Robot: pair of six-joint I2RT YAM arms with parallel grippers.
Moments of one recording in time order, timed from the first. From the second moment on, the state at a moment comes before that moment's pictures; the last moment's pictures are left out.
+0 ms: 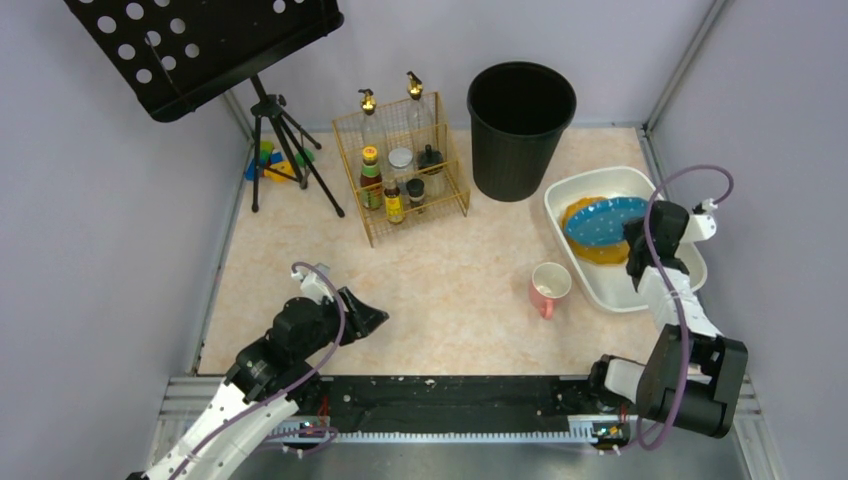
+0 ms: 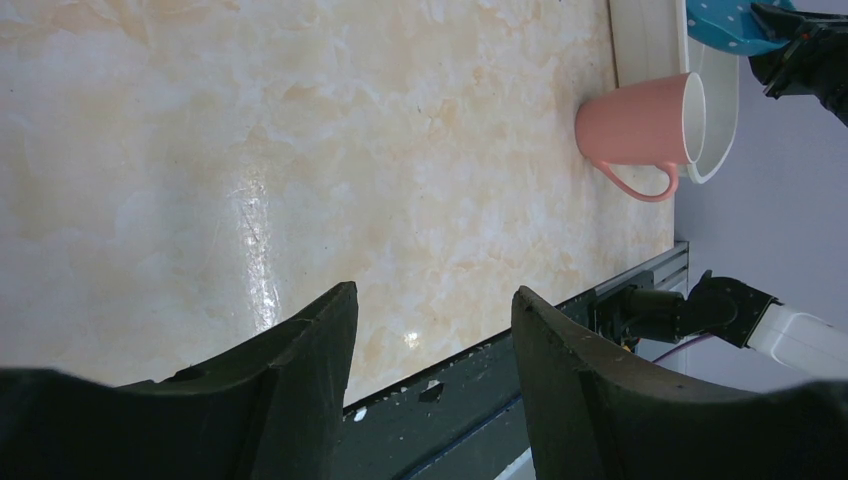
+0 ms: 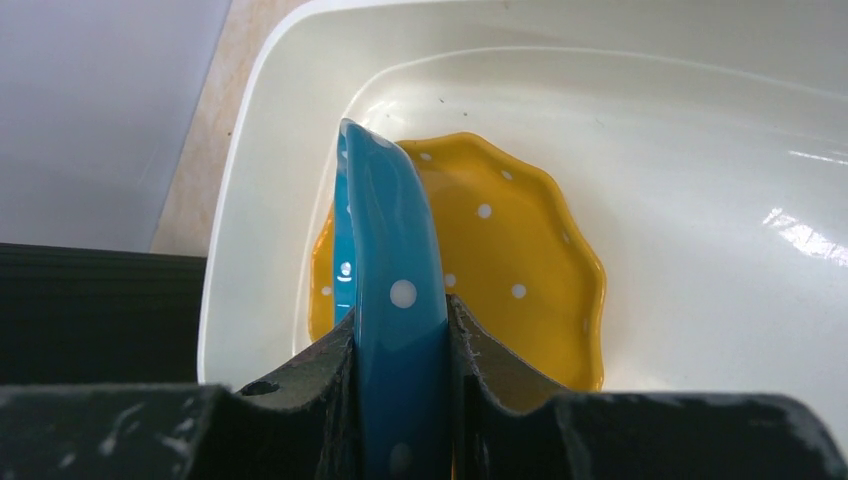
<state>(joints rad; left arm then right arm) -0.64 0.19 0.32 -0.61 0.06 -0.95 -0.28 1.18 0.63 0.05 0.22 0.87</state>
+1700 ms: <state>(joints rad) -0.64 0.21 0.32 -0.61 0.06 -0.95 -0.29 1.44 0.64 0.08 0.14 0.87</state>
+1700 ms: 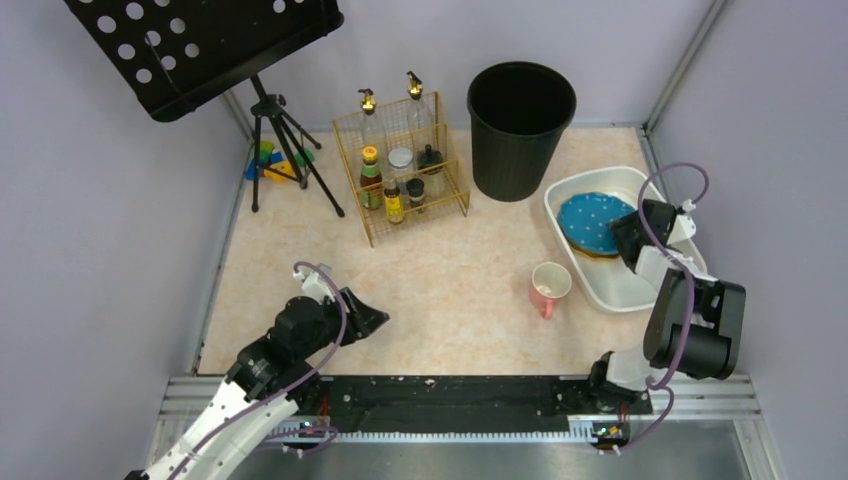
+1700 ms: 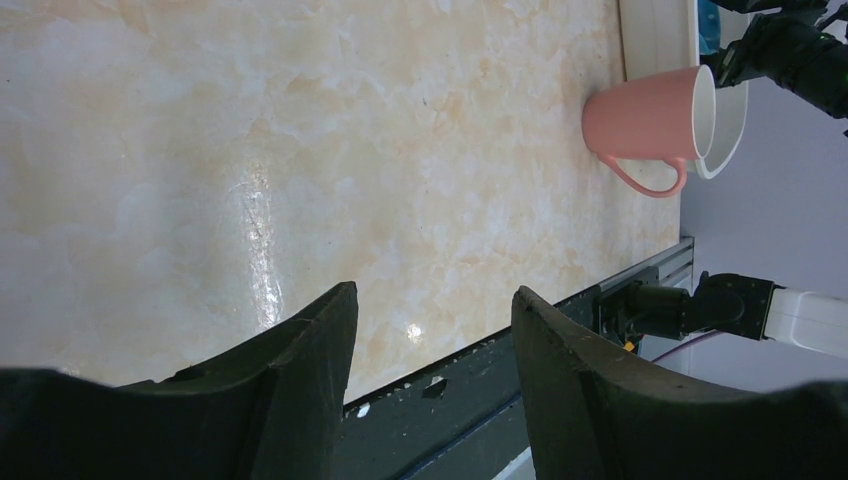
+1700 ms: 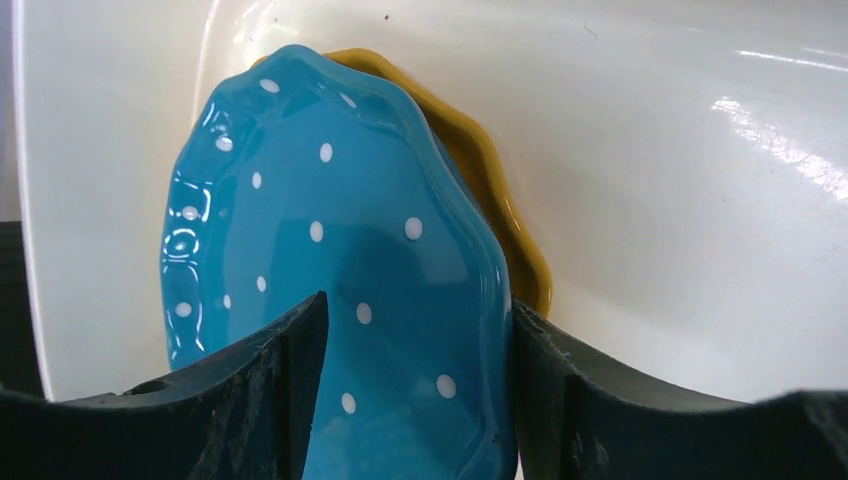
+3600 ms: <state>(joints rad) -0.64 0.31 0.28 -0.52 0.11 -0.94 -0.23 1.14 0.81 -0.41 -0.06 0.66</state>
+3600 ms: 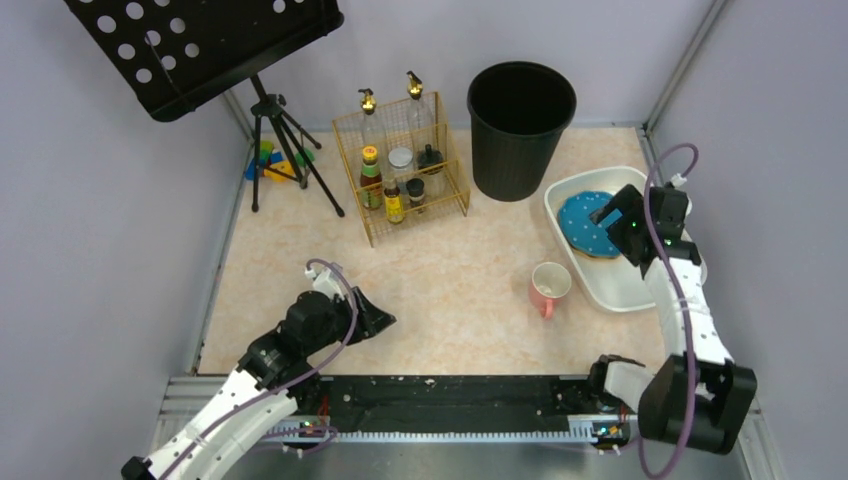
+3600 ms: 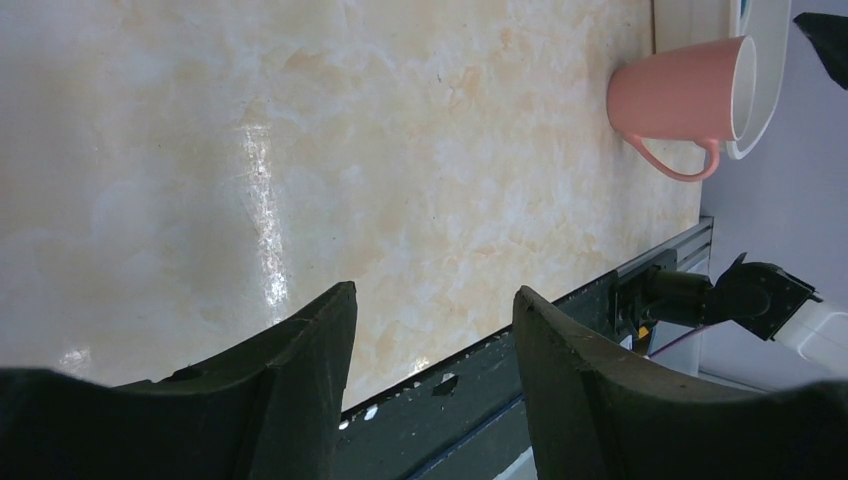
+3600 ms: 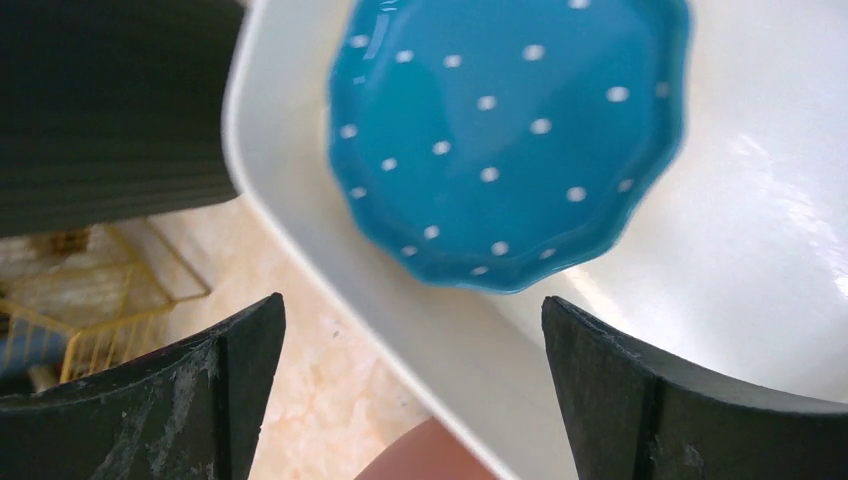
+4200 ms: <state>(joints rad) -0.64 0.44 0.30 -0.45 0.11 -0.92 -0.01 0.79 0.77 -0.61 -0.17 0.53</state>
